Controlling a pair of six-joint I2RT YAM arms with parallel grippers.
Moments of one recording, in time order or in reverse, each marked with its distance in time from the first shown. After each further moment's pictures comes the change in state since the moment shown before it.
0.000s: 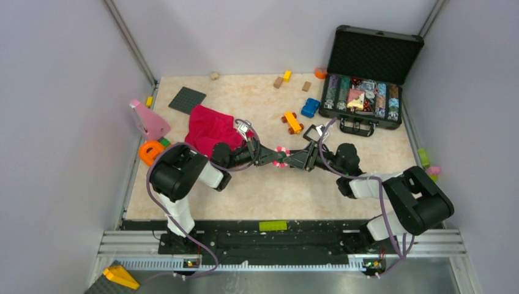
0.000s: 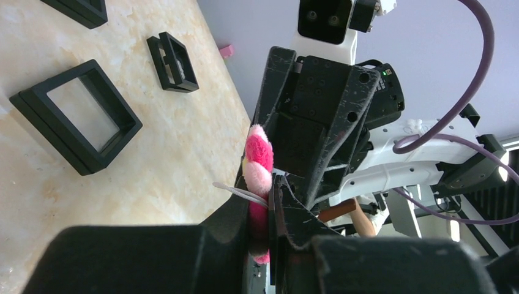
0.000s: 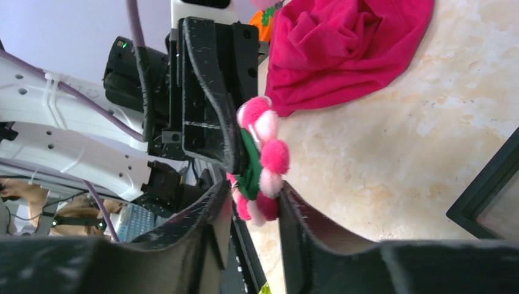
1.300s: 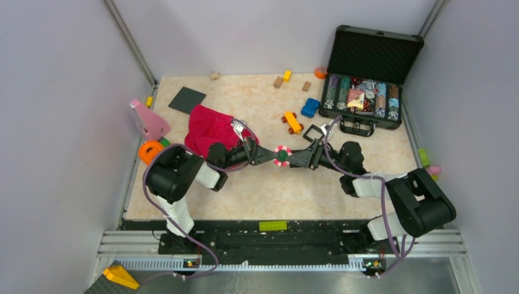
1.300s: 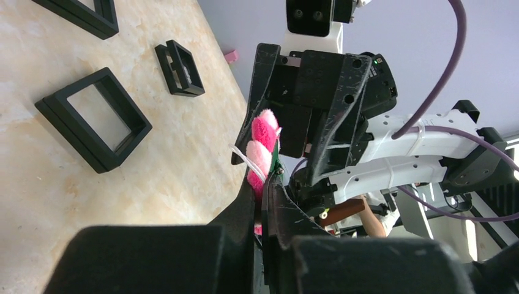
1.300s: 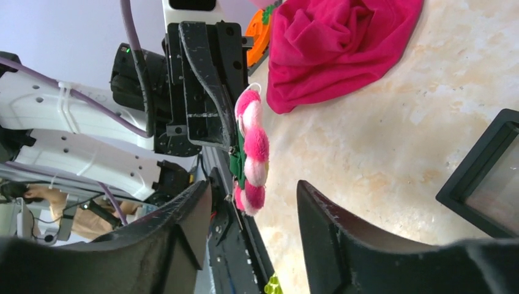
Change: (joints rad) left arm 0.041 -0.030 -0.028 0.010 0.024 0.034; right arm -0.066 -0.018 -0.001 -0.039 -0.063 0.056
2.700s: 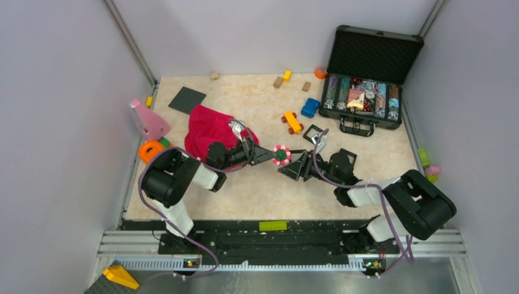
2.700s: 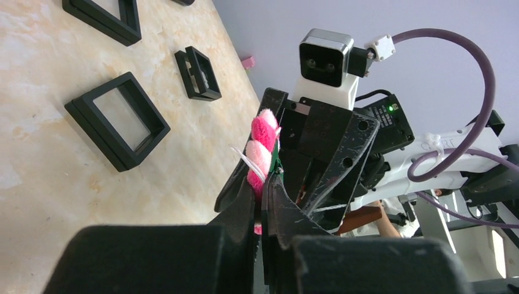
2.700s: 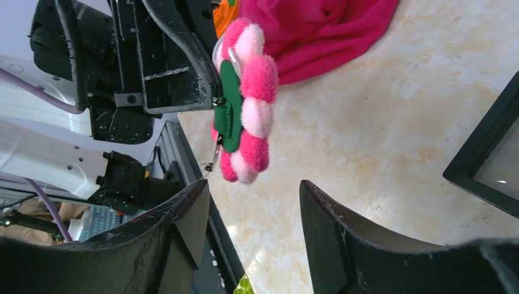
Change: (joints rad) left arm 0.005 -0.050 -0.014 -0.091 -0.037 0.069; right arm 0.201 -0.005 -0.070 -0.012 0.254 -0.151
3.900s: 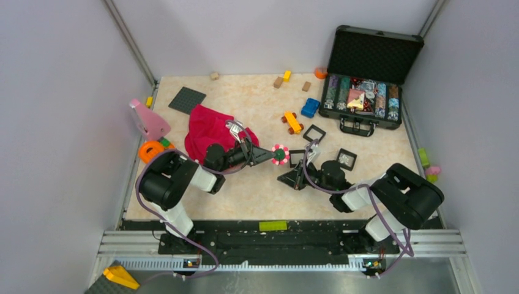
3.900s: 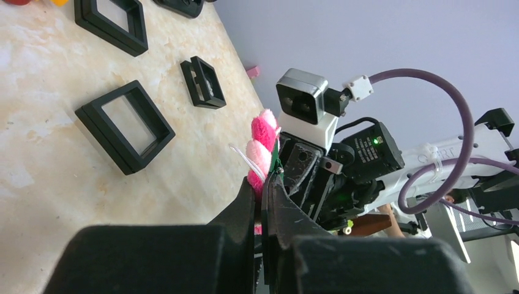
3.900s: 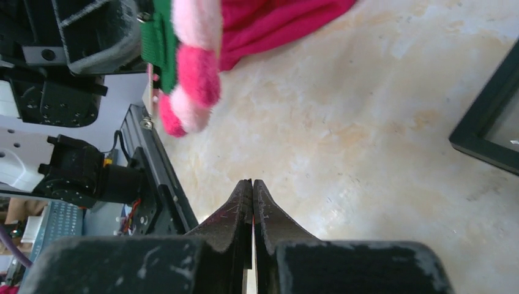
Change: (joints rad) left arm -0.002 -0.039 -0.033 -0.001 -0.040 0.034; right arm 0.106 0.082 -0.043 0.034 0.128 -0.070
